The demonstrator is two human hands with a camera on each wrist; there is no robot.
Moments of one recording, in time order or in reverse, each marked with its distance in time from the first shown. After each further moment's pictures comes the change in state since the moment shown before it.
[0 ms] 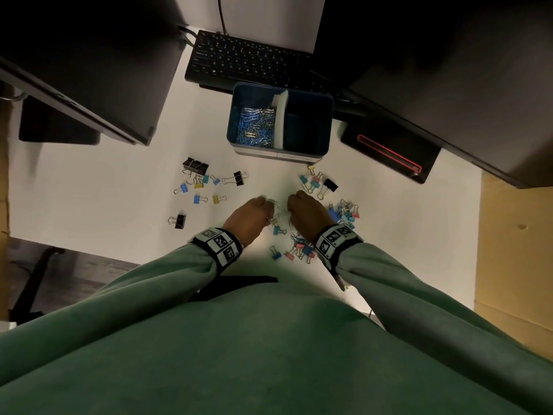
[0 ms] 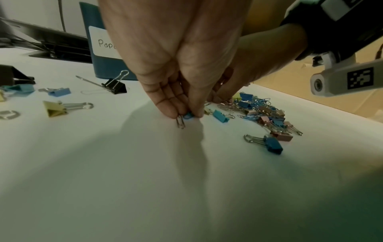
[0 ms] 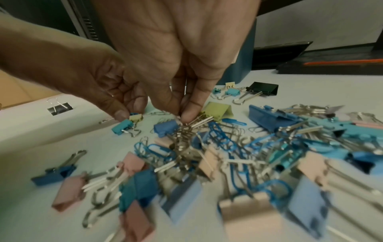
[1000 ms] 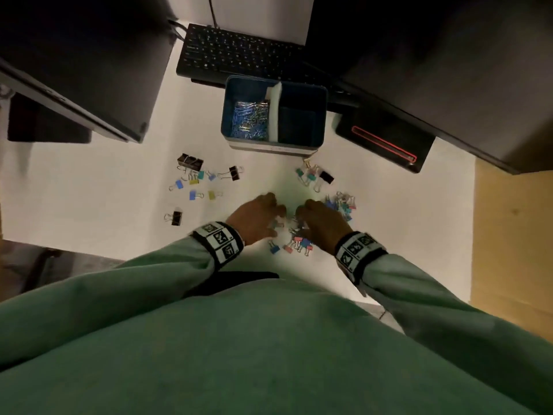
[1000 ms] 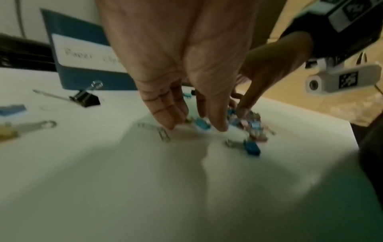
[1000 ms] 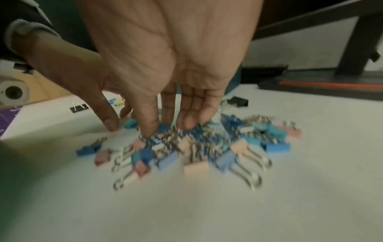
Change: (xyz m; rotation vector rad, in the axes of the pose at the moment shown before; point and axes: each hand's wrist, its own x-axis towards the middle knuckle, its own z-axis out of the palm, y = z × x) left_hand -0.011 0.024 -0.018 0.089 -0.155 0.121; right_hand -0.052 0.016 -0.008 -0.069 -0.086 -0.042
